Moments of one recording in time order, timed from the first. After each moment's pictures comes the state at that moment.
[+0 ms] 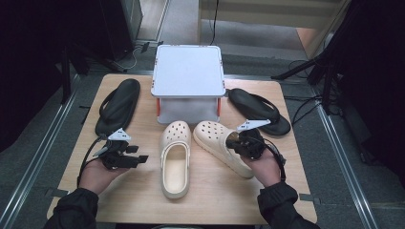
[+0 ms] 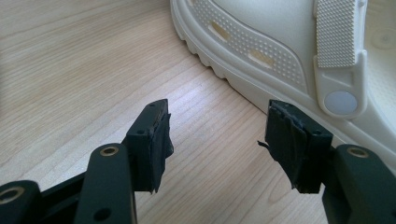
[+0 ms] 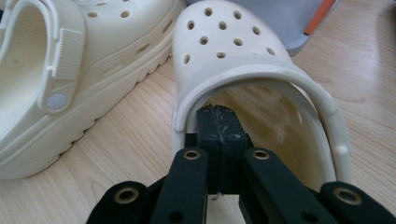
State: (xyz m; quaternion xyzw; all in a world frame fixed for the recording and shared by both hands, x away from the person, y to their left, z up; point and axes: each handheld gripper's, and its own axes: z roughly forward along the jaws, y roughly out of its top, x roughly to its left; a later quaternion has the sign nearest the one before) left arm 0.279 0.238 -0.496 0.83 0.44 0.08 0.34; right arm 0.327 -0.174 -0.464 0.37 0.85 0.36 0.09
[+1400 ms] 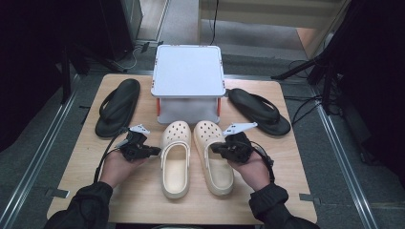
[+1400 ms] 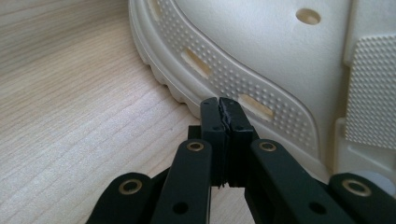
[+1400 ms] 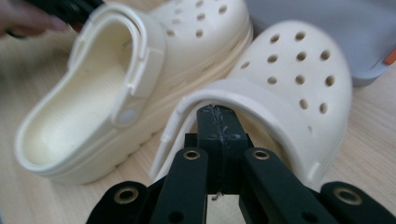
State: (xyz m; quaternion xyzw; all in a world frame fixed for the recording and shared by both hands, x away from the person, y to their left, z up) left arm 0.318 0.201 -0.518 0.83 0.43 0.02 0.34; right arm 0.310 -0.143 -0.455 0.33 0.85 0.40 0.05
